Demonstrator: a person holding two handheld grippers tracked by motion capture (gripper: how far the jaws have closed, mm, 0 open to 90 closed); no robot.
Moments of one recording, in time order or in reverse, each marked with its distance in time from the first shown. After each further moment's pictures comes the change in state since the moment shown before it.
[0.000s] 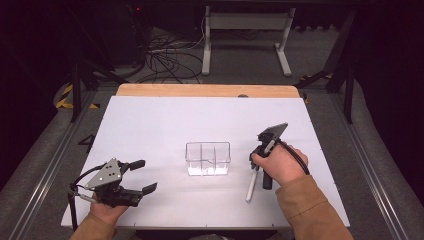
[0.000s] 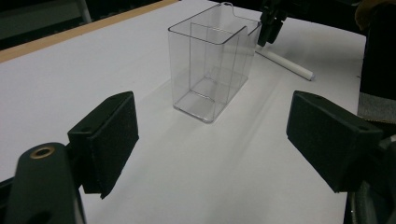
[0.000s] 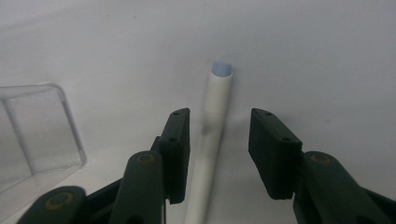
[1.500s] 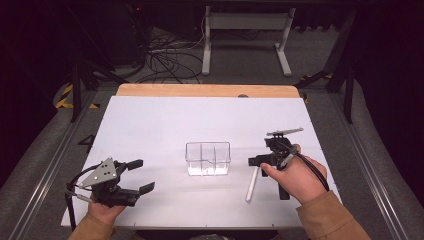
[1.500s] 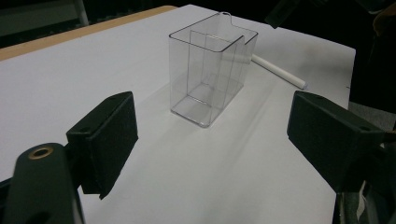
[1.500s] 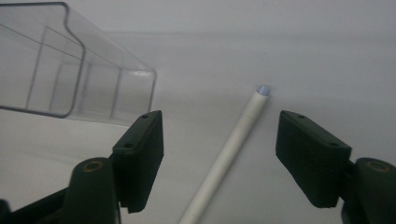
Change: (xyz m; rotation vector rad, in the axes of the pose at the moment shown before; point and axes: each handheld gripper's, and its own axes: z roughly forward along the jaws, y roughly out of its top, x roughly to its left) left arm 0.003 0.000 -0.006 -0.022 -0.018 -0.035; right arm -0.022 -0.037 -0.043 -0.270 0.242 -0.301
